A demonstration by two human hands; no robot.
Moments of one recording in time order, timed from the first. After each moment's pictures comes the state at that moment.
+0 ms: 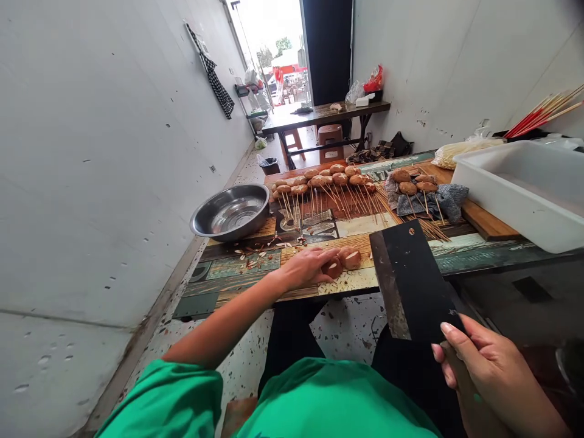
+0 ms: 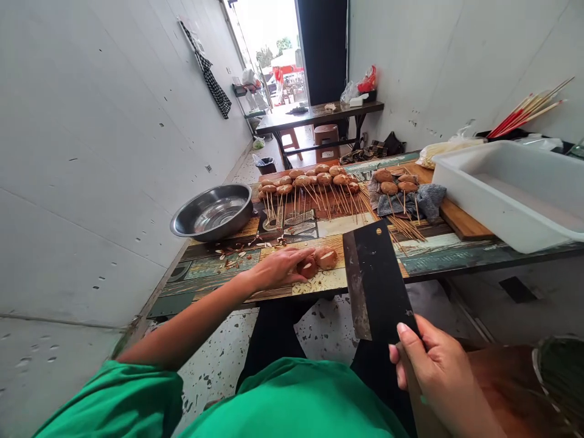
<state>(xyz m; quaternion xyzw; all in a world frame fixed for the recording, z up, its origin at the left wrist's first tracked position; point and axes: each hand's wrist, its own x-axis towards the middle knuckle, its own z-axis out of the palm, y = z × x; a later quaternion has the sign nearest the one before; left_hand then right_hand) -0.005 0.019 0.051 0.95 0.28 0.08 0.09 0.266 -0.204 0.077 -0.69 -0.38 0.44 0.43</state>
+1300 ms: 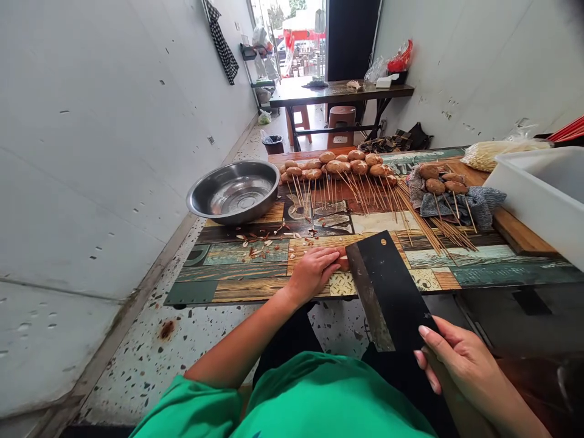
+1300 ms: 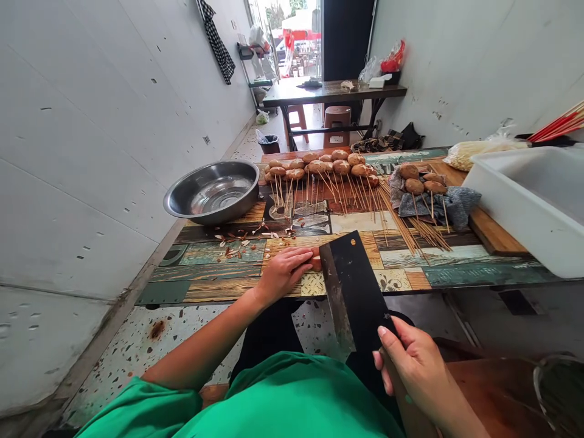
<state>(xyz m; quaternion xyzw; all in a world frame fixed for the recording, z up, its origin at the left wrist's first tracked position) -0.016 0.001 -0.013 0.86 0.32 0.39 0.07 0.245 -0.170 0.046 -0.66 -0.40 0.54 0.33</state>
